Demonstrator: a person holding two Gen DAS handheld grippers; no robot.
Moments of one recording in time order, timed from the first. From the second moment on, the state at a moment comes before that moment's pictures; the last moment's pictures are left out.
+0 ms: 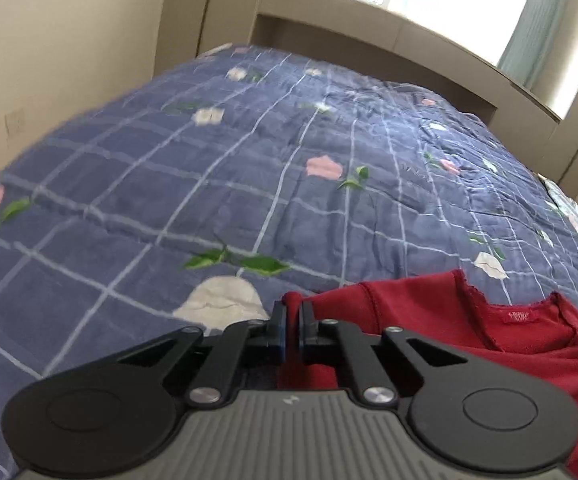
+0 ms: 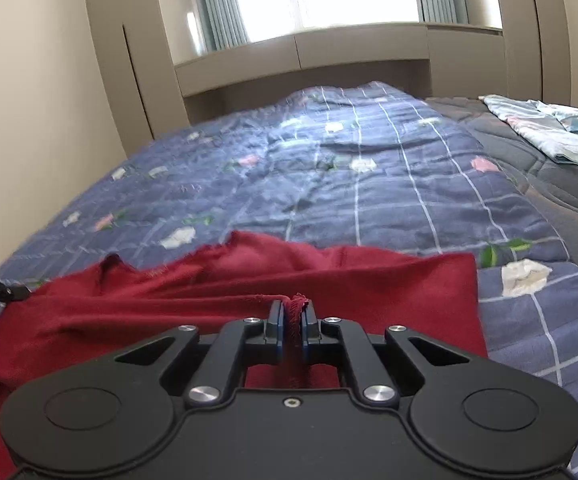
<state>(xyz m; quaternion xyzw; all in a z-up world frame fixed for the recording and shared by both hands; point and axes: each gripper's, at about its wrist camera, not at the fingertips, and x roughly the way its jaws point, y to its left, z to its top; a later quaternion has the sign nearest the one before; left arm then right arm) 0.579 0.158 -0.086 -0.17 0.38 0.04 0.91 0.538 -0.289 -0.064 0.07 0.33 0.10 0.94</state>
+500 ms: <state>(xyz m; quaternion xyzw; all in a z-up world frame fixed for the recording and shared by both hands) 0.470 0.157 -0.063 -0.17 0.33 -0.01 0.93 0.492 -0.300 -0.063 0.09 0.33 0.14 0.93</state>
